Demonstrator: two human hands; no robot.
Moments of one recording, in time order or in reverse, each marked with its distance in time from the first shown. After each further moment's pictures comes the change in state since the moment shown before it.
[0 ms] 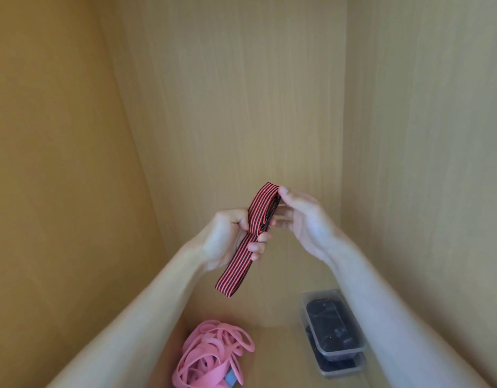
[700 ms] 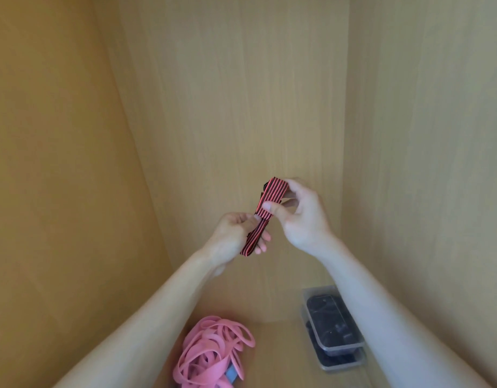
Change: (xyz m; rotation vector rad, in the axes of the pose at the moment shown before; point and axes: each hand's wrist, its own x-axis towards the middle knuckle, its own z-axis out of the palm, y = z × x) left_hand -0.019 -0.015 0.011 0.239 -0.006 0.198; right_hand 0.007 0.017 0.008 -0.618 0.279 -0.308
